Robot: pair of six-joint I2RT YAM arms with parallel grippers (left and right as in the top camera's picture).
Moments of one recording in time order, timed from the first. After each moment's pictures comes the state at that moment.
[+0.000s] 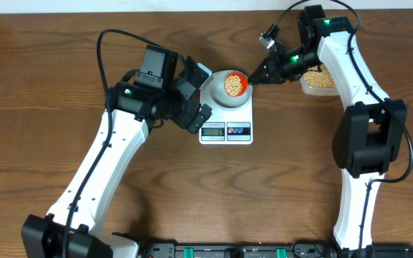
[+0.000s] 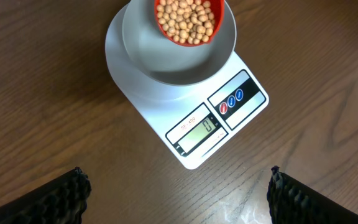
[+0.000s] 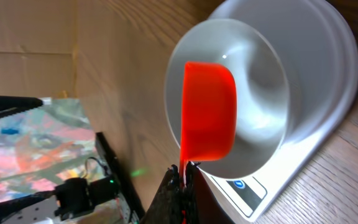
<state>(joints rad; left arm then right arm) -0.32 1.52 1.35 -0.89 0.29 0.33 0.15 2.28 2.04 -1.27 -0.94 -0.17</state>
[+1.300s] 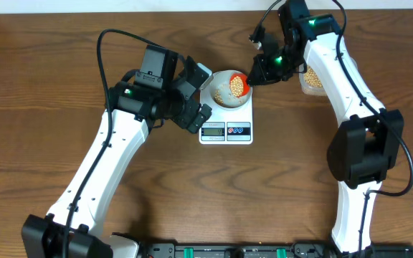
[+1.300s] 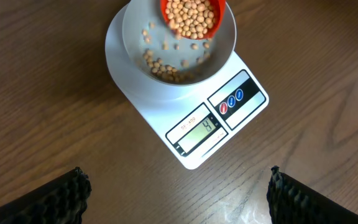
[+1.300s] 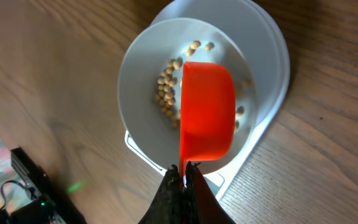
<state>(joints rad) -0.32 1.52 1.35 -0.89 0.29 0.32 0.25 2.19 2.04 -1.22 -0.58 -0.07</state>
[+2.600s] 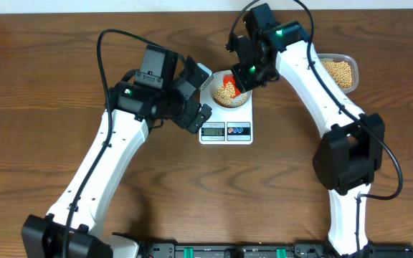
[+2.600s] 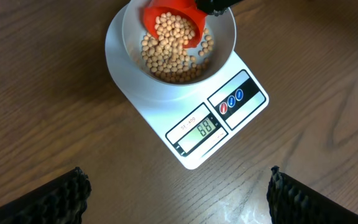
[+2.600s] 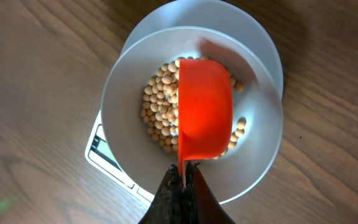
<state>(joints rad) -0.32 1.52 1.35 -0.89 0.29 0.32 0.41 2.19 2.05 -1.17 -0.28 -0.07</state>
